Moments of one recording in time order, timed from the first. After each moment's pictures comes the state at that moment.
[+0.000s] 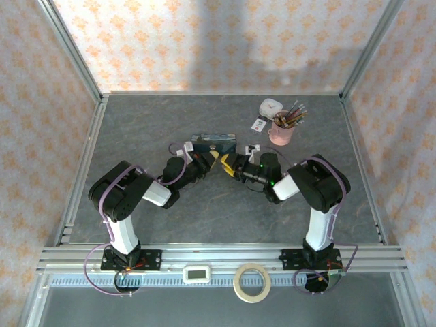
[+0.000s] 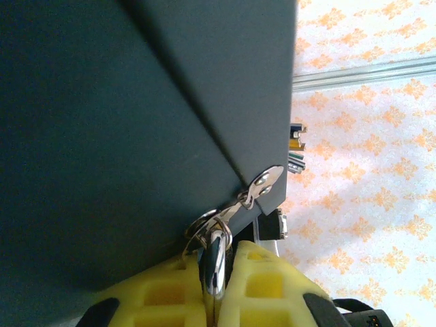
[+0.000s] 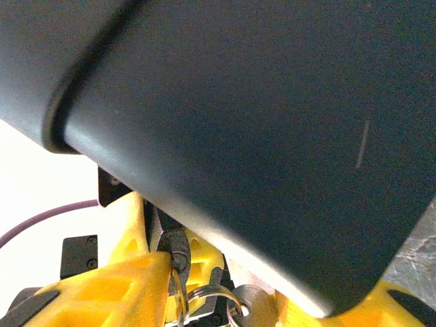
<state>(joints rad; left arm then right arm) -0.51 1.81 0.52 1.17 0.26 -1.38 0.51 1.89 0.56 1.17 -0.59 1.39</state>
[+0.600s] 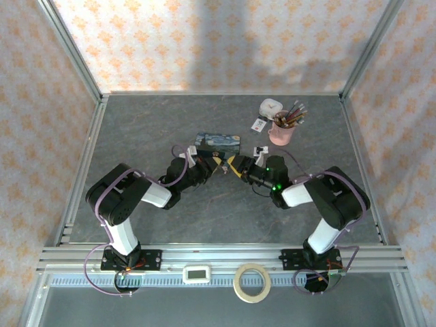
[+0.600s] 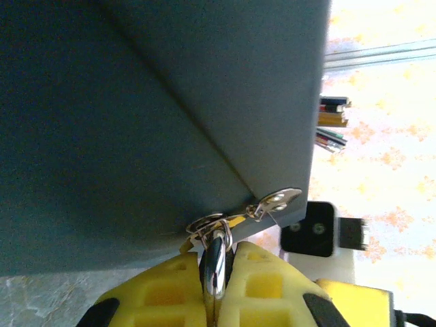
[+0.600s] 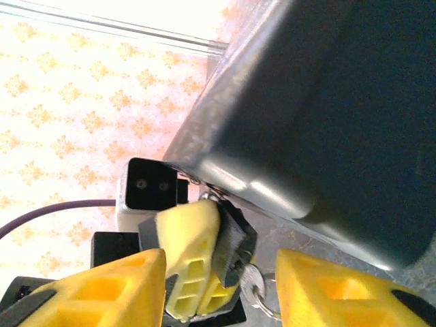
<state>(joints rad) -0.55 1.77 0.52 1.01 0.27 -1.35 0.51 1.67 0.46 1.01 -0.48 1.25</state>
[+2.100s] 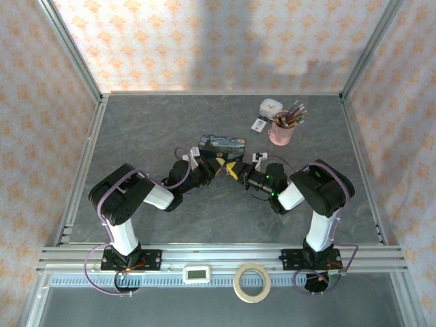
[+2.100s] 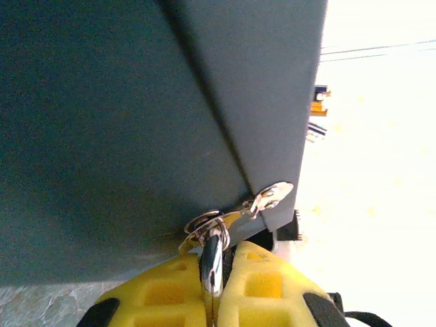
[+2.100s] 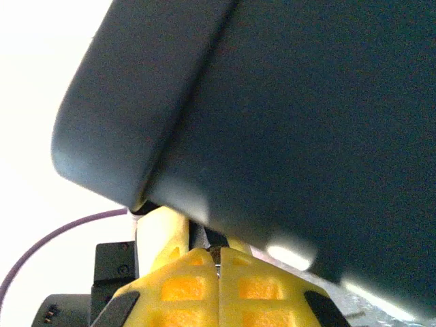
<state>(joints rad) -0.59 1.80 0.51 1.13 0.24 -1.40 0.53 1.84 0.41 1.33 -0.50 1.53</state>
